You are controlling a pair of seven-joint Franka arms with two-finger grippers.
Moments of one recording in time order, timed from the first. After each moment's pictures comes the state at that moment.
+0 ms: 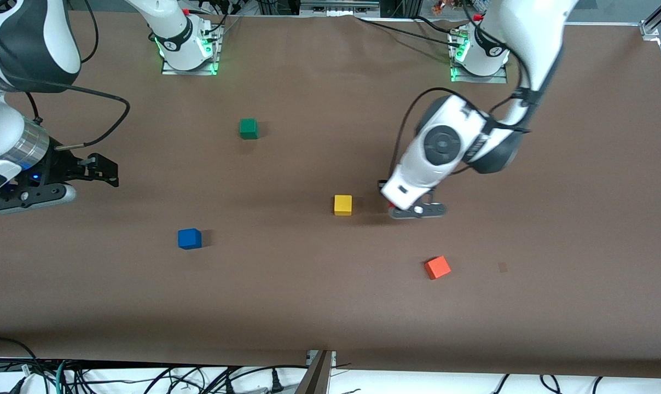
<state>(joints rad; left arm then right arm) -0.25 0.55 -0.36 -1.64 0.09 2.11 -0.69 0.09 0.22 0.01 -1.52 -0.02 1.77 -0.12</state>
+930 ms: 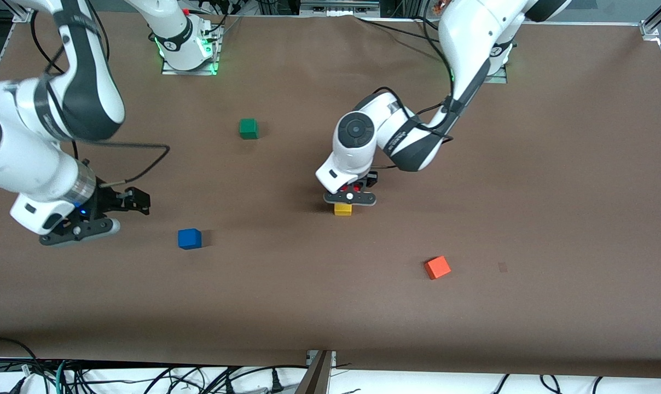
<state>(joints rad) -0.47 0.74 -0.32 -1.45 0.20 2.11 -0.78 0.11 0.41 0.00 -1.52 -0.02 1.95 -0.14</state>
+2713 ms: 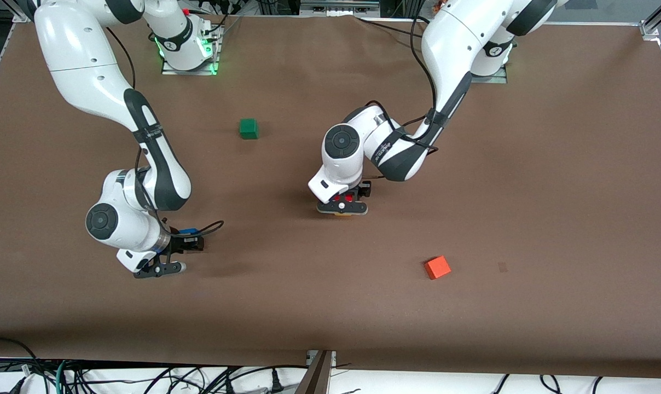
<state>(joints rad) -0.55 0.82 -0.24 -1.34 0.20 2.11 -0.78 0.13 0.80 0.01 -1.51 0.12 2.31 -0.09</state>
